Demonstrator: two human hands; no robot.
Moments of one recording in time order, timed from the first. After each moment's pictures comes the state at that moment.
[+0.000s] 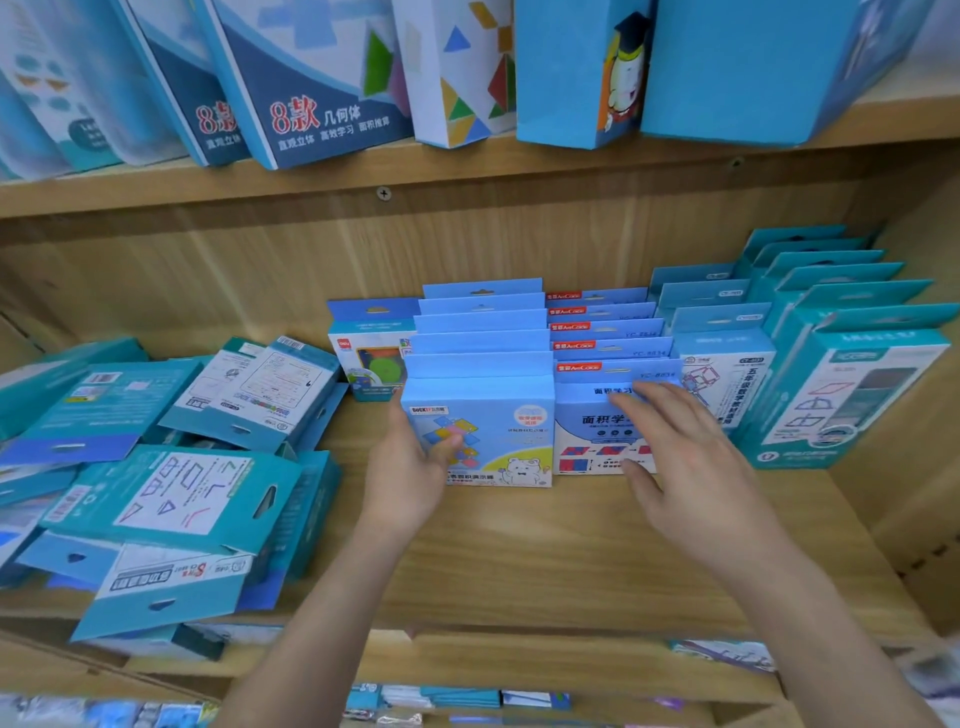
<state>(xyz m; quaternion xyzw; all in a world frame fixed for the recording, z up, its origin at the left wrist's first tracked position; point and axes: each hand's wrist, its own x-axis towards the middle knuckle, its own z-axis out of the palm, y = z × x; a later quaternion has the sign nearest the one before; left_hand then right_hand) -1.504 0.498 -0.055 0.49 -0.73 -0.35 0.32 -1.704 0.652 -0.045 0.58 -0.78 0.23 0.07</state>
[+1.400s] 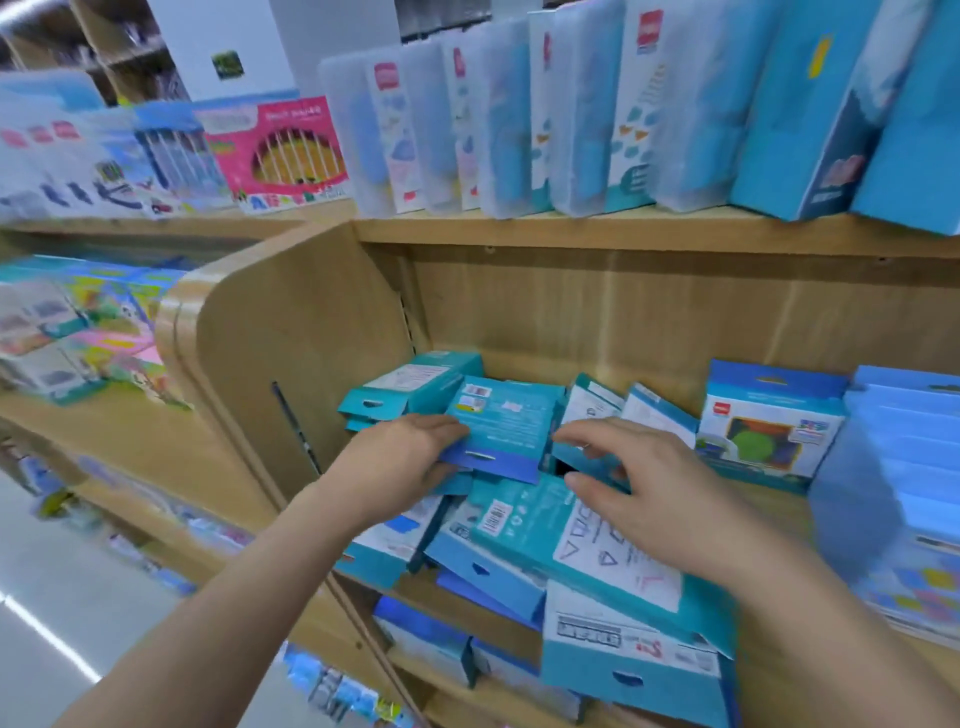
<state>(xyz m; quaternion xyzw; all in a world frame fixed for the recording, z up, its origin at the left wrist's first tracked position) -1.166 0.332 0.023 0.43 -0.90 0.07 0.01 -1.408 0.436 0.031 0.75 -0.58 0.28 -0.15</state>
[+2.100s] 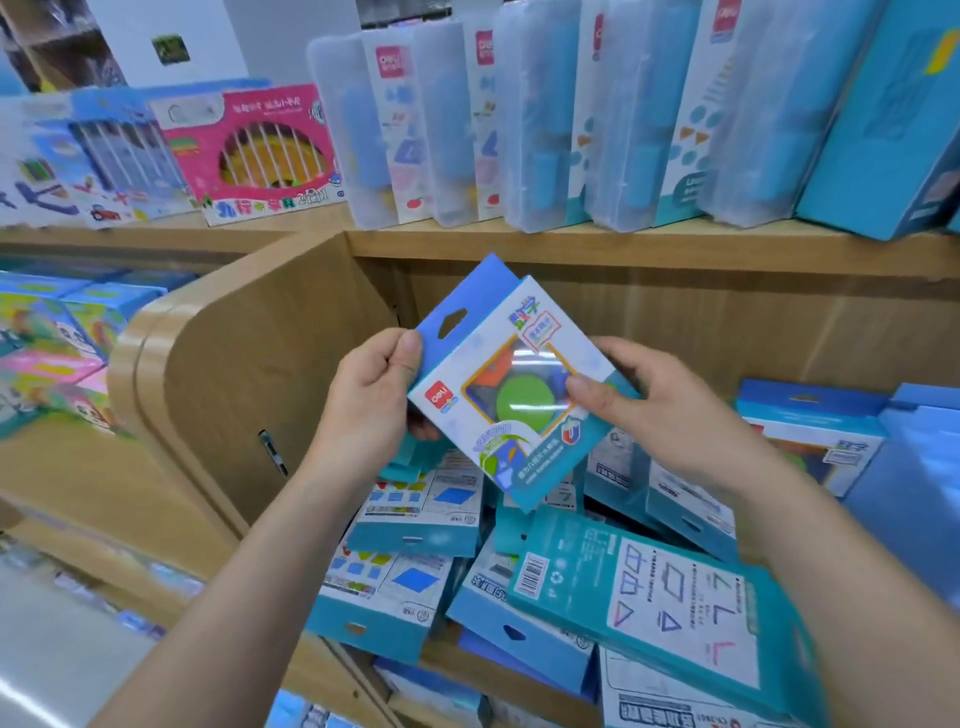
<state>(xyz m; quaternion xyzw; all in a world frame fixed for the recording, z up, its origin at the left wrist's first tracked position) -1.170 0.303 0.078 0.44 -0.65 -0.39 0.48 -1.390 0.356 0.066 0.62 -0.51 0.48 -0.35</state>
